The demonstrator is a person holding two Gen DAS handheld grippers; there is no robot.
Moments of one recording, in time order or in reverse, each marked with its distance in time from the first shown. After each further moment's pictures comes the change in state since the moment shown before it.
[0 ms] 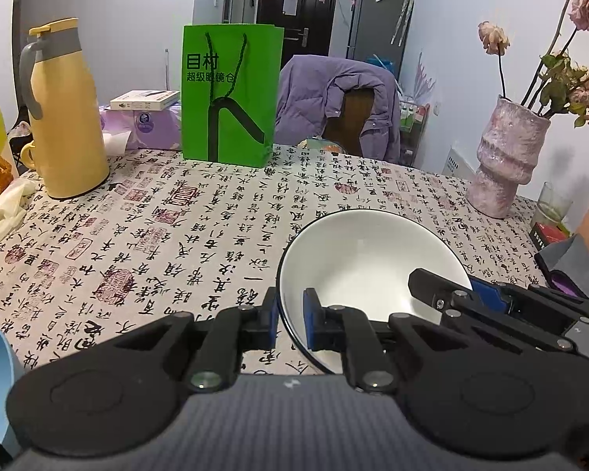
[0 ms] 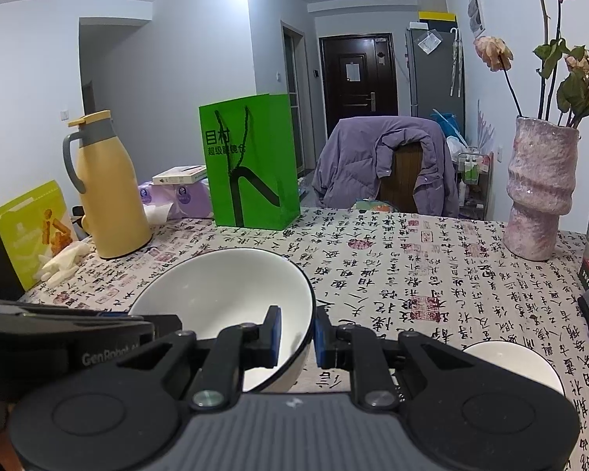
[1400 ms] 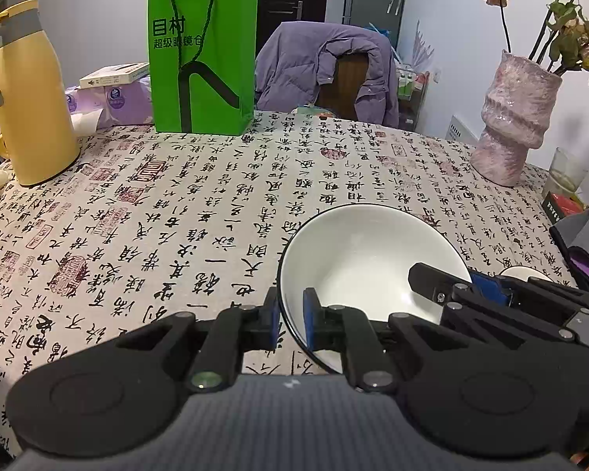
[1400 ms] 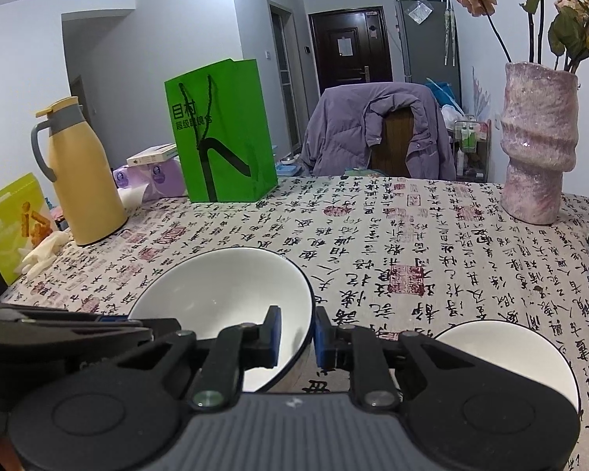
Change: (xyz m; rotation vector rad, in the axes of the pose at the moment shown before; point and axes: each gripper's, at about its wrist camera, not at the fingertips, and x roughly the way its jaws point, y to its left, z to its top) left arm 0.060 -0.034 -0.005 0.037 0.087 0.014; right arm 0.046 -0.055 -0.015 0.048 0.071 0.014
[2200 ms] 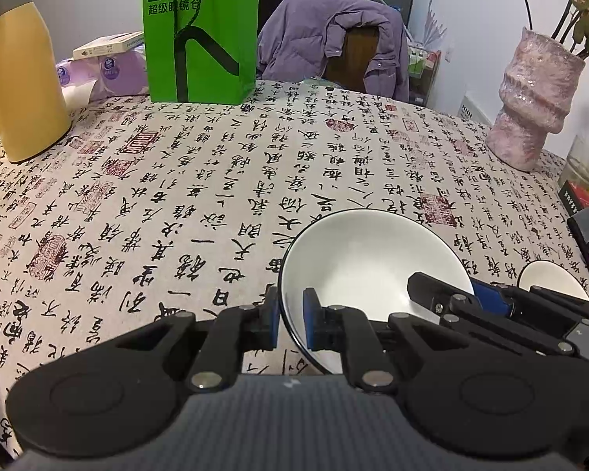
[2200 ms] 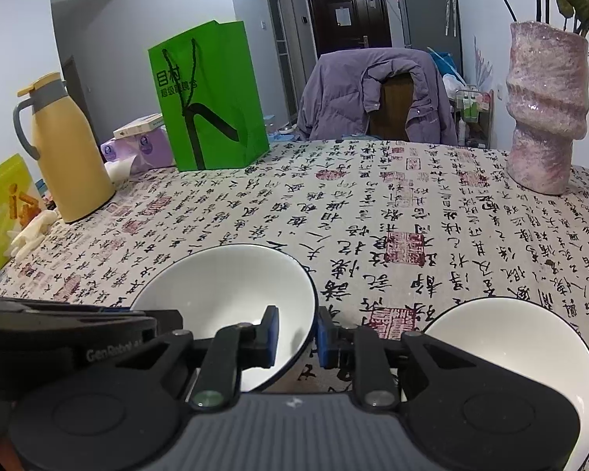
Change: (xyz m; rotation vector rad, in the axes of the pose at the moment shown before) left arm 0.035 -0.007 0.002 -0.021 0.084 0.018; right arm 0.030 -0.015 -0.006 0.011 0.093 -0.003
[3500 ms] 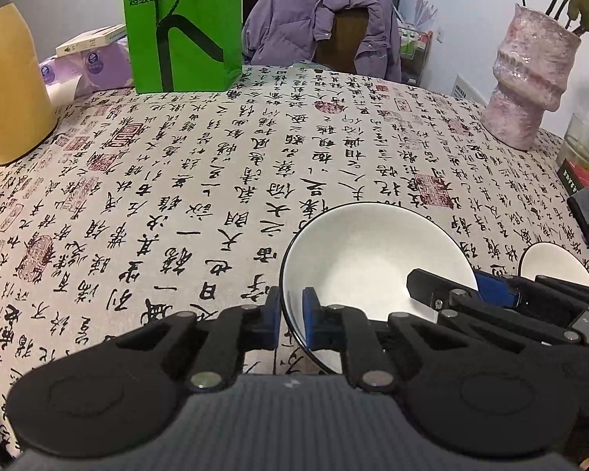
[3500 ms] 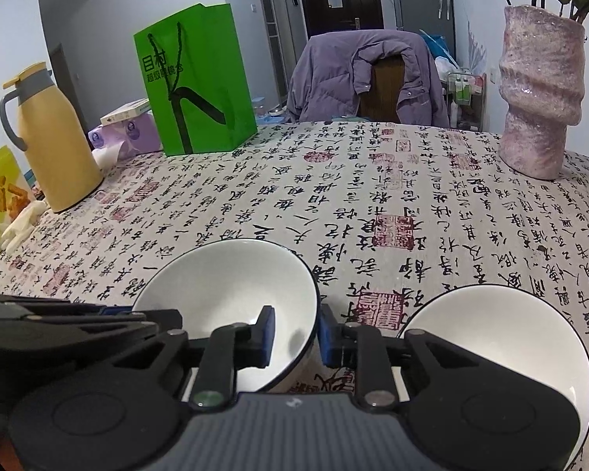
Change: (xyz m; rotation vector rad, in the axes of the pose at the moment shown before) left arm 0.013 -0.007 0.000 0.036 0.051 -0.006; right arm 0.008 -0.007 0.002 0.016 0.068 -0.023
